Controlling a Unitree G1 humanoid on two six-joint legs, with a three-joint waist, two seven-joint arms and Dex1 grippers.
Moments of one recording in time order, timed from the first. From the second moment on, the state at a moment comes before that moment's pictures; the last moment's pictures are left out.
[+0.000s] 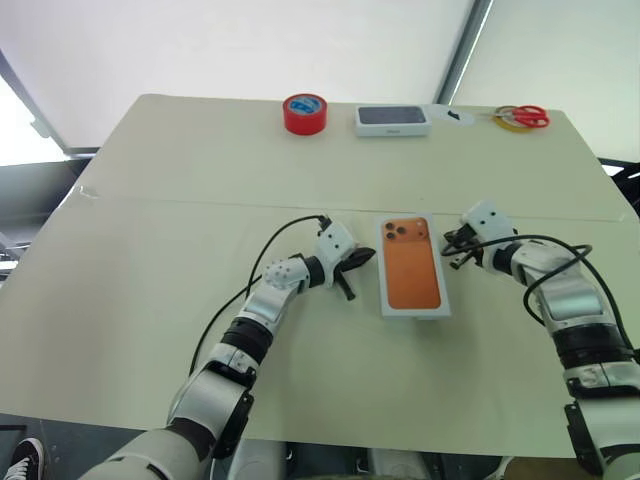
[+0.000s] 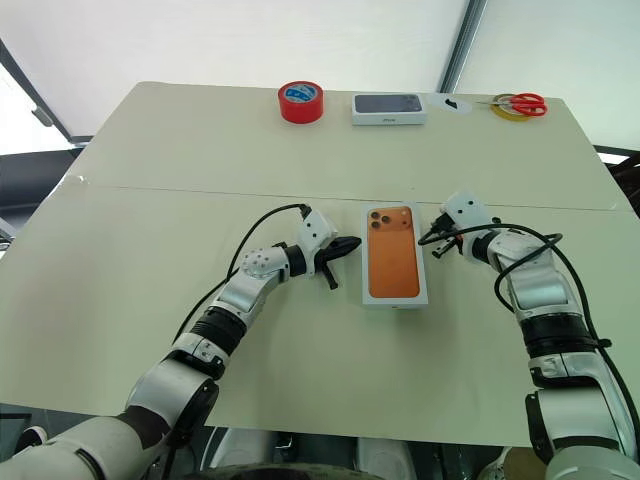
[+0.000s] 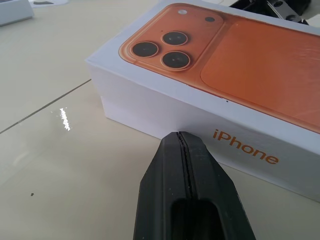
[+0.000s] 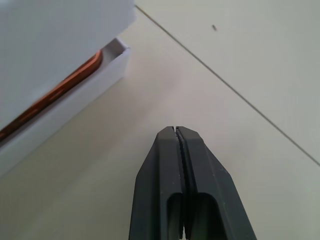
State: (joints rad) left arm -0.68 0.02 -0.23 0.68 -0.03 -0.12 -0.72; right arm -0.53 -0.70 0.04 0.39 0.06 0.28 0.65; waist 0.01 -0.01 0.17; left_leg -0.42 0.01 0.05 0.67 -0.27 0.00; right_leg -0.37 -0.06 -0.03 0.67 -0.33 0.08
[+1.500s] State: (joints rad) left arm -0.62 0.01 -0.19 0.53 -0.03 -0.04 -0.68; right arm -0.67 -0.60 0.07 0.61 -0.15 0.14 0.49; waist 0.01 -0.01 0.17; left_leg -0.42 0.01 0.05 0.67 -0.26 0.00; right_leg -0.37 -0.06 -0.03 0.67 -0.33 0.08
